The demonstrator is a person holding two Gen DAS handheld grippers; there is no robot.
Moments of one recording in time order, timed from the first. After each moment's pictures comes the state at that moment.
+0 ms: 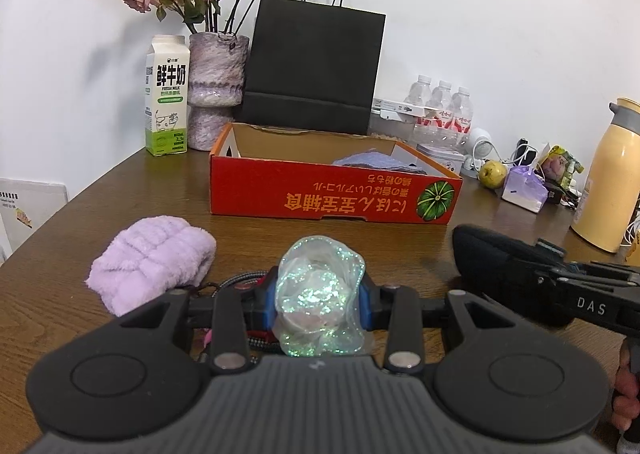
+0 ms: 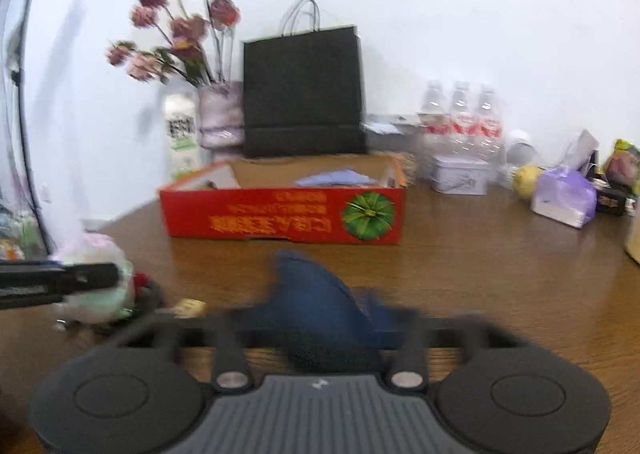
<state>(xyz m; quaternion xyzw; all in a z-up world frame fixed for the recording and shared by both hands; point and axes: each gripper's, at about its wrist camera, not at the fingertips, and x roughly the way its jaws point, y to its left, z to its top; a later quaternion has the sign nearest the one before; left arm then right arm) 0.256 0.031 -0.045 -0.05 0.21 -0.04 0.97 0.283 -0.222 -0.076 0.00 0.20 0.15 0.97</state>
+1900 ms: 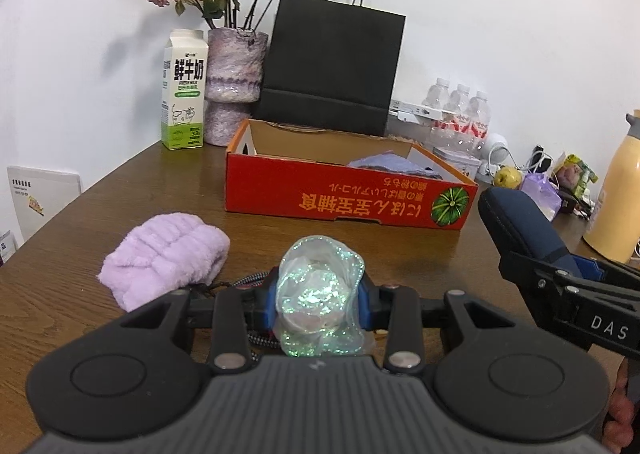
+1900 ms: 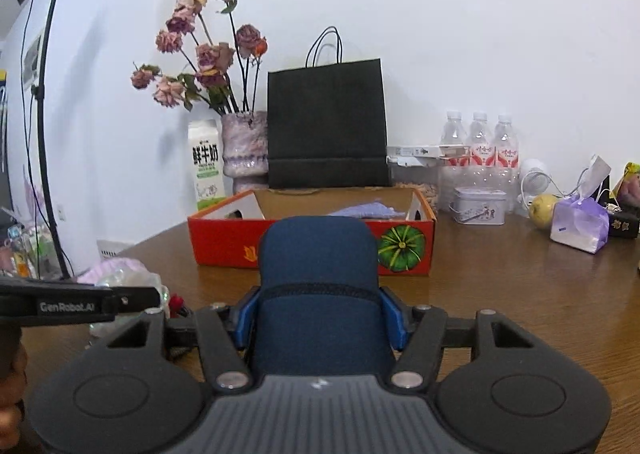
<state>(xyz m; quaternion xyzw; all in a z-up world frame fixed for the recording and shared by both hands) 0.258 0.033 -0.040 -0.07 0.22 -0.02 0.97 0.271 -0.198 -0.064 0.01 0.15 0.18 0.97</state>
